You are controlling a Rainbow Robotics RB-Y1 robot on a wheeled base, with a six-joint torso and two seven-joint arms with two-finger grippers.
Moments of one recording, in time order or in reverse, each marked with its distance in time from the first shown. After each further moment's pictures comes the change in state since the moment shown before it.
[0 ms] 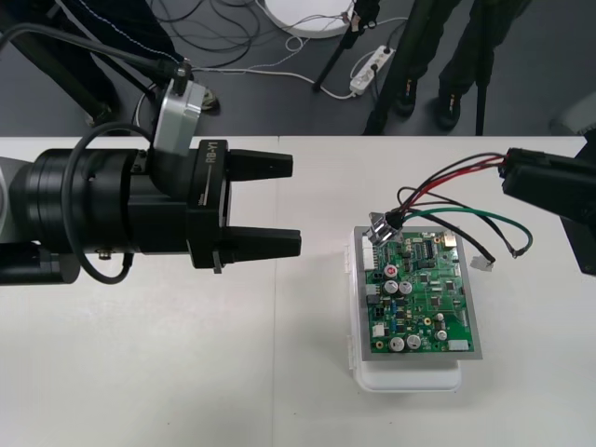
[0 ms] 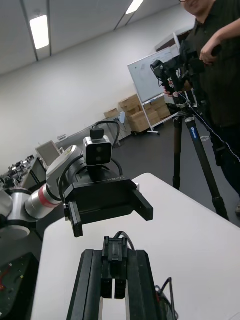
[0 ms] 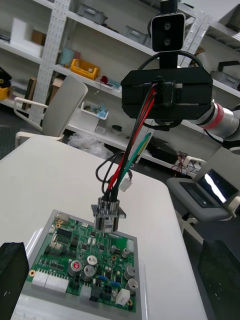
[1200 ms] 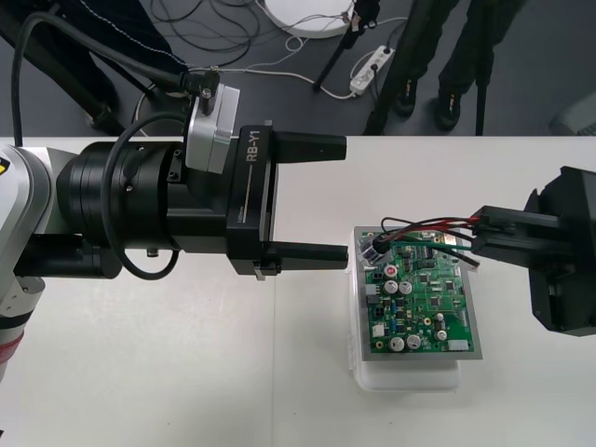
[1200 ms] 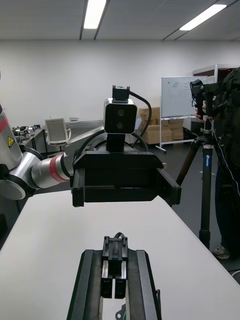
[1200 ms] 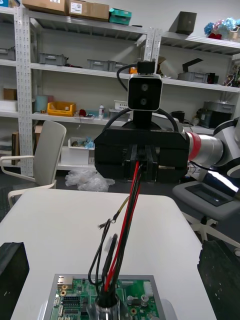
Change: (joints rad) right arm -0.059 0.246 0.026 0.080 0.165 -0.276 0.289; left arm -0.065 -0.094 -0.068 0.024 0.051 0.005 -0.296
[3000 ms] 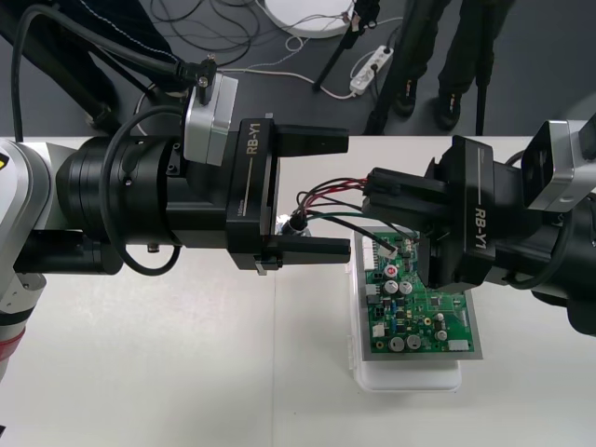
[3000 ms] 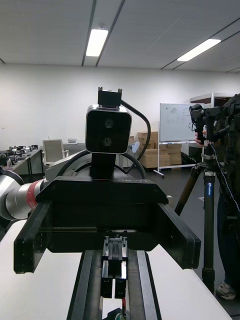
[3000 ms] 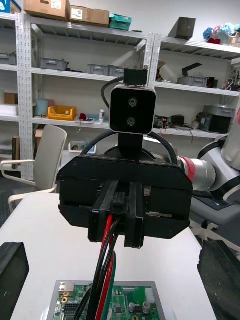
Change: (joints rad) right arm -0.197 0.101 0.286 0.032 0.123 0.207 0.057; left arm -0.012 -0.001 0.000 0.003 0.015 0.010 0.000
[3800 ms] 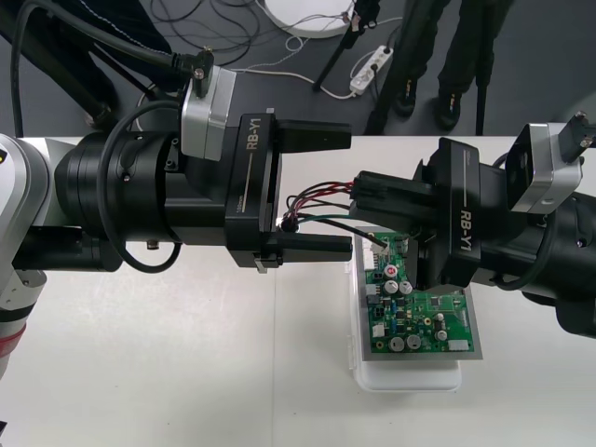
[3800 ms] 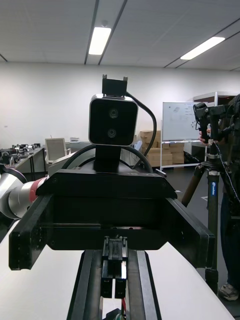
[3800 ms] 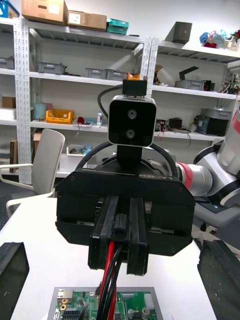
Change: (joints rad) right arm -0.015 0.000 0.031 0.000 0.020 0.015 0.000; left arm -0.012 0.000 0.000 0.000 0.018 0.000 0.000
